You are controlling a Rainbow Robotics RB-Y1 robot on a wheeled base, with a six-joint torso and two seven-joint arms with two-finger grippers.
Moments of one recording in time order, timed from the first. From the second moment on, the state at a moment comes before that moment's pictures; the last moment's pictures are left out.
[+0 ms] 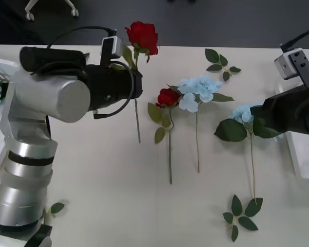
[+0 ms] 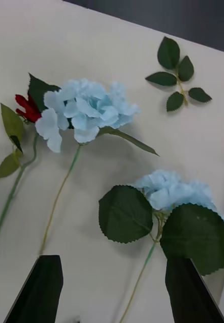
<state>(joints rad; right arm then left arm) -0.16 -0.64 -0.15 -2.48 -0.76 1.62 1.43 -0.42 0.16 -0.10 -1.94 0.51 1.24 -1.40</state>
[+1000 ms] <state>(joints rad) -0.04 -0.75 0.36 -2.37 -0.76 0.71 1.43 -0.22 0.14 0.20 -2.02 1.58 1.39 -2.51</state>
